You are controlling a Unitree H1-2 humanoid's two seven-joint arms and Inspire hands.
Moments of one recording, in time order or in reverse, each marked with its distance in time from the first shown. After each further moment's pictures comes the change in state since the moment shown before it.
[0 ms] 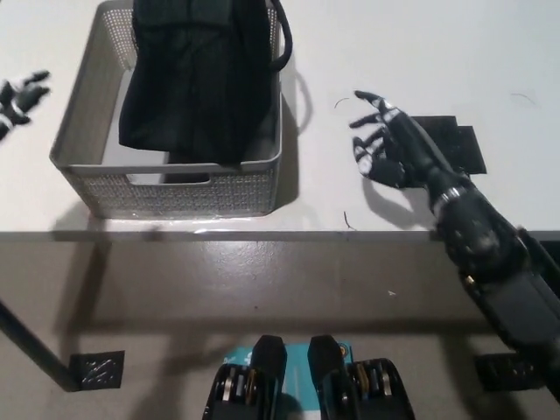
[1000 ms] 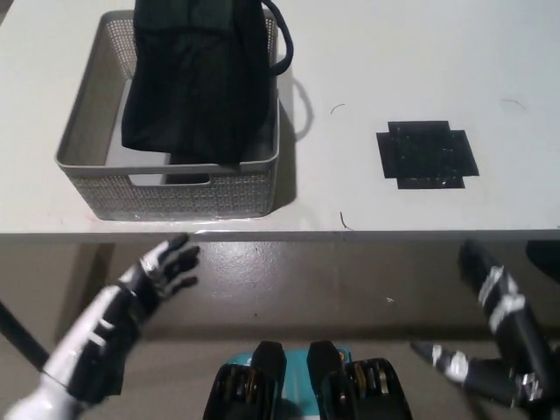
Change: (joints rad) left_arm 0.544 -0.612 0.070 -0.367 -0.116 -0.142 0.011; right_arm 0.845 0.099 -0.292 -0.666 0.214 -0.184 0.099
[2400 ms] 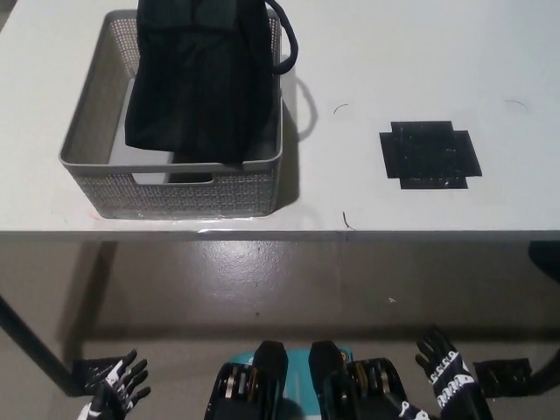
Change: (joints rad) left_arm 0.211 -0.075 0.072 0.612 0.081 -0.520 0.064; right_arm 0.054 0.186 -0.037 0.460 0.123 -0.306 0.084
